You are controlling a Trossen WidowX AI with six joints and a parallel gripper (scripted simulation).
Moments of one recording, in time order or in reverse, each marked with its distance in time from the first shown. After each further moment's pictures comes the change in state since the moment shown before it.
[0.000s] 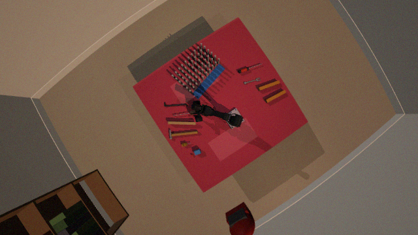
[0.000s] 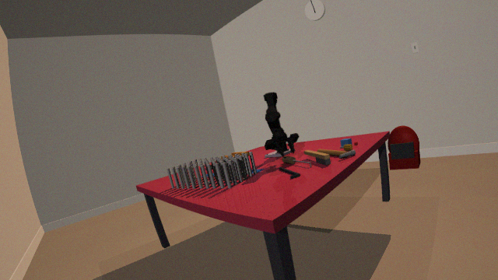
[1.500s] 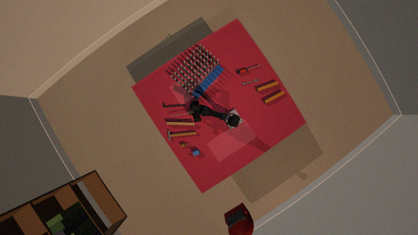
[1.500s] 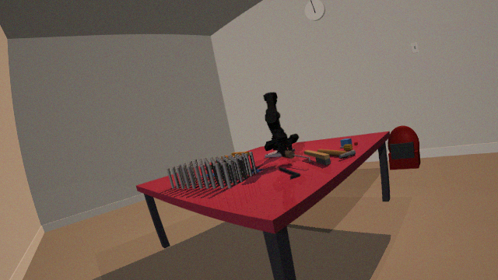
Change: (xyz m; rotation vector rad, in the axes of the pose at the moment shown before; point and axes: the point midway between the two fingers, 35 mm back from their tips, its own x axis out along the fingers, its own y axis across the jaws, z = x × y) arm 0.004 0.002 0.001 0.014 -0.039 -0.015
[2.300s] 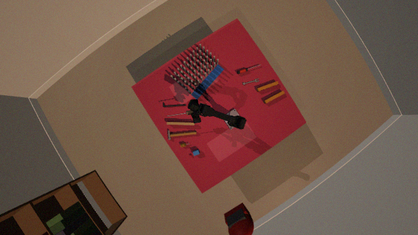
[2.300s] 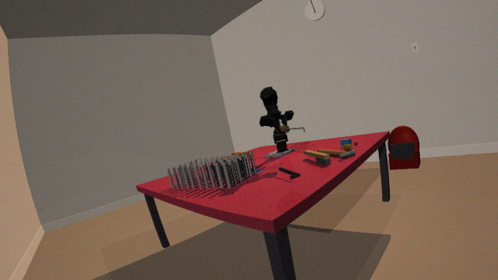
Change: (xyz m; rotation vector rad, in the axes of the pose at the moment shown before) arm -0.111 -0.005 -0.064 -0.006 0.019 0.009
